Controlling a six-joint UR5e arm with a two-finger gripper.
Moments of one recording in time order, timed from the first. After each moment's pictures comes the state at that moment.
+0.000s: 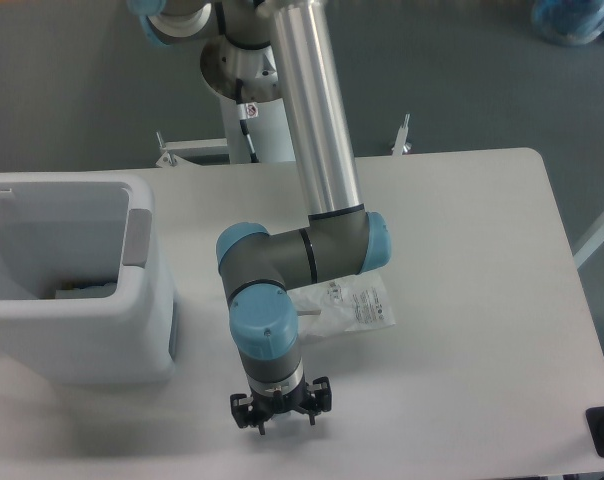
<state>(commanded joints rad) 2.25 -2.30 -1.43 -0.77 1.60 0.09</state>
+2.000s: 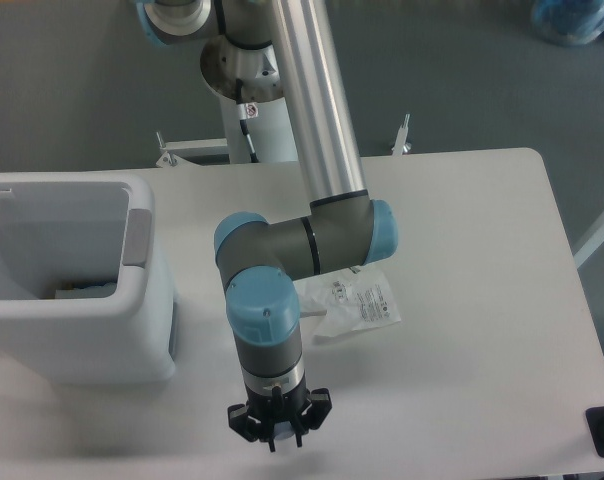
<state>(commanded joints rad) 2.26 -2.24 -1.23 -0.77 1.52 0.07</state>
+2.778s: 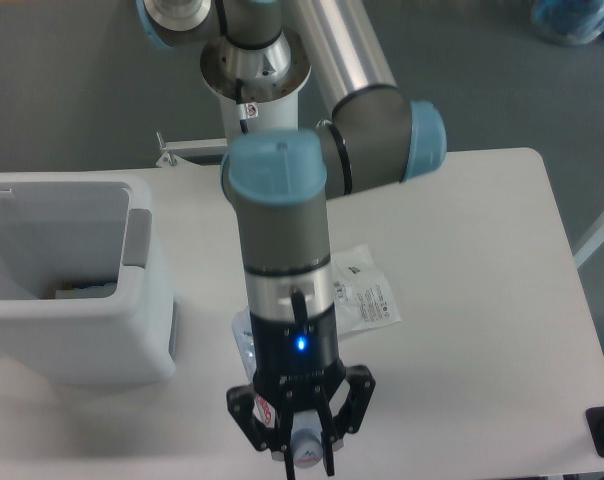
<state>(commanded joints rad) 2.31 -2.07 -1.10 -0.68 1.40 0.01</state>
